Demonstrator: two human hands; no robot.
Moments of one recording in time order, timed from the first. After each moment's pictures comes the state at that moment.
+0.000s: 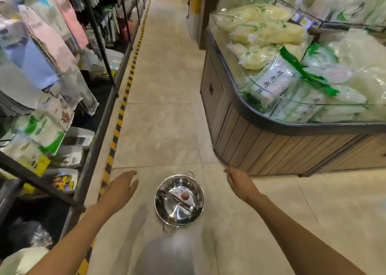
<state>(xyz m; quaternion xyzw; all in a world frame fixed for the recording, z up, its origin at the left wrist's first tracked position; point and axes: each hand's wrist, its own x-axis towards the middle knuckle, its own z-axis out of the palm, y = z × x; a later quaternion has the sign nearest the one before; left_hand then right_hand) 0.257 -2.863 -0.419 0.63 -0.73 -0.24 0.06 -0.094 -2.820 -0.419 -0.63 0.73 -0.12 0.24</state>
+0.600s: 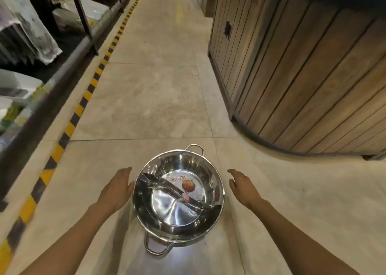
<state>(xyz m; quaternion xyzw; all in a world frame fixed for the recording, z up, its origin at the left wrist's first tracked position) 0.229 -2.983 -0.954 0.65 -0.72 -0.25 0.04 -0.126 -2.928 -0.949 -0.60 0.75 -0.10 0.26</state>
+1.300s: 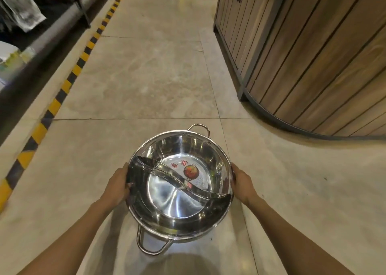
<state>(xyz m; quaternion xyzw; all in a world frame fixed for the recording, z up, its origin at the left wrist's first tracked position) 0.220 -2.994 -1.061 0.64 -0.69 -0.30 0.11 -0.119 -2.945 -1.068 -0.56 0.75 -0.19 0.28</state>
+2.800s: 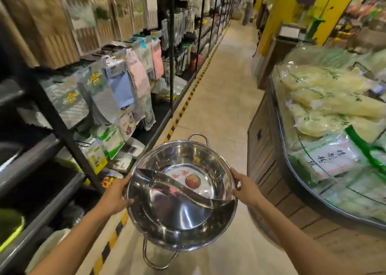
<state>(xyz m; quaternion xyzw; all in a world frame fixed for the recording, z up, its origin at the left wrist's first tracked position) 0.325 -2.877 -0.293 0.74 -0.57 -0.30 0.20 -0.039 -2.972 -0.290 -0.76 0.58 -0.11 0.28</state>
